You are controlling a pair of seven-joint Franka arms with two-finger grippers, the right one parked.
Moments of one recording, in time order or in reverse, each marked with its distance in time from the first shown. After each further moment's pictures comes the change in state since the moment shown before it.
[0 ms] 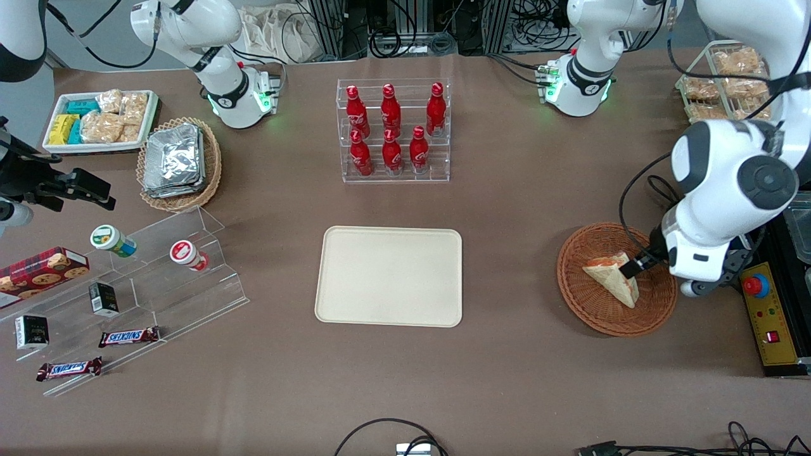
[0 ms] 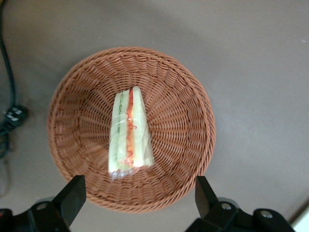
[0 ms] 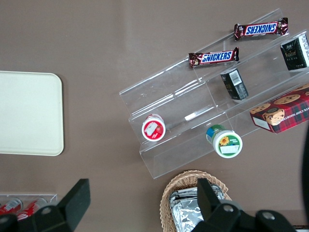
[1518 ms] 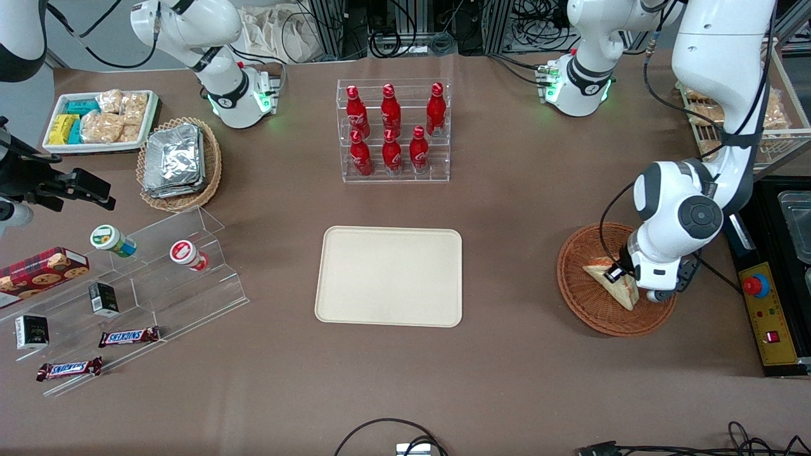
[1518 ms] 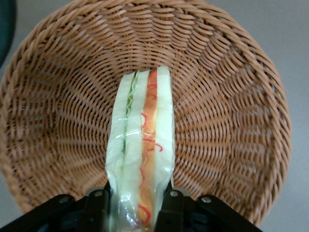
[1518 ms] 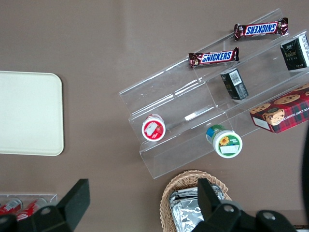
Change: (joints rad) arm -0.011 0.107 0.033 -0.144 -0.006 0.193 0.022
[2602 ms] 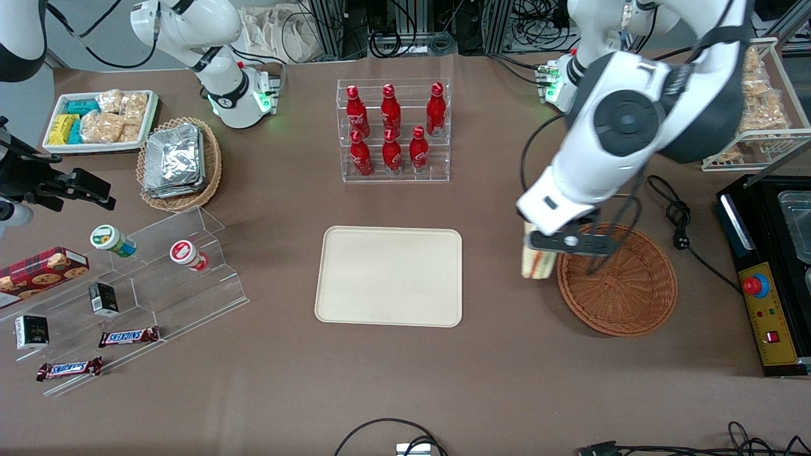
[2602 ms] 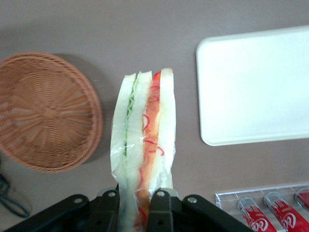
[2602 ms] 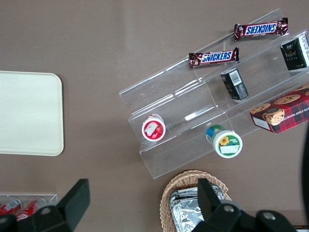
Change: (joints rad) arm -0.277 -0.032 -0.170 0.592 0.000 -0.672 0.379
